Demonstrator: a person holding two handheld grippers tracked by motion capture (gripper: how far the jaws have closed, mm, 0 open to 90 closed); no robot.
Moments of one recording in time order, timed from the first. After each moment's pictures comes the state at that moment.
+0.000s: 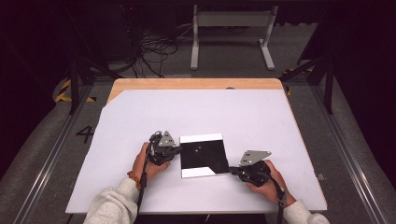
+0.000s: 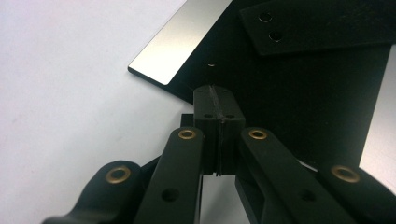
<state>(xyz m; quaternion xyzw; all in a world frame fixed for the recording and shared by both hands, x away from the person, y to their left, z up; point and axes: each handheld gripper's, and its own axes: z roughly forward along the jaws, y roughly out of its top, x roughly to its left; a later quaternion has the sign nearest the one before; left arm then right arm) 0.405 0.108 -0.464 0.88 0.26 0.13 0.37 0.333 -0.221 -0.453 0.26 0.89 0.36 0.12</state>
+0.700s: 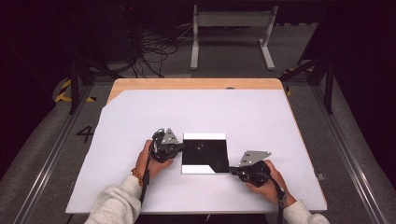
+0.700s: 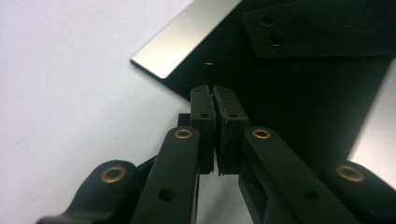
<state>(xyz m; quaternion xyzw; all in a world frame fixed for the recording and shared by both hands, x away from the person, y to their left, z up) 0.406 0.103 -0.459 0.88 0.25 0.14 0.38 0.332 -0.220 -0.453 0.25 0.89 0.36 0.13</state>
